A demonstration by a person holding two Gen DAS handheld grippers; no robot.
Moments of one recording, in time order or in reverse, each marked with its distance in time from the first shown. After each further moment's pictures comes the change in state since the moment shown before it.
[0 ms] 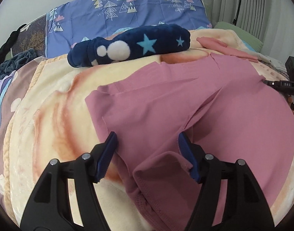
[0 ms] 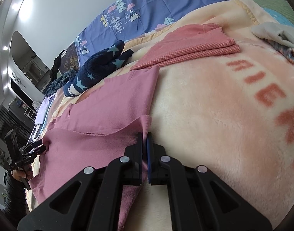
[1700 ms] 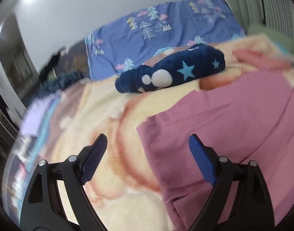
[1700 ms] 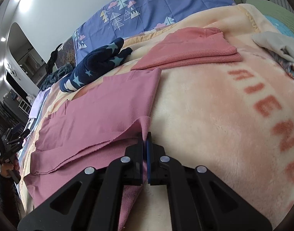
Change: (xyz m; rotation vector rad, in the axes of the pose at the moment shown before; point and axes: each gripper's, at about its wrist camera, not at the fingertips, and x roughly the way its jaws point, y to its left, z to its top) left arm -0.037 0.000 0.025 -0.032 -0.103 0.315; right arm -0.003 0.011 0.004 -0.037 0.020 -0.046
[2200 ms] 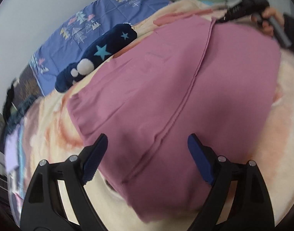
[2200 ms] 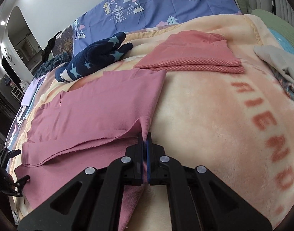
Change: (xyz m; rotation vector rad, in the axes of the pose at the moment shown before) left arm -0.038 -0.098 -0.089 0.471 0.051 -0.188; right arm 0.000 0.016 0.004 -0.087 0.033 -0.078
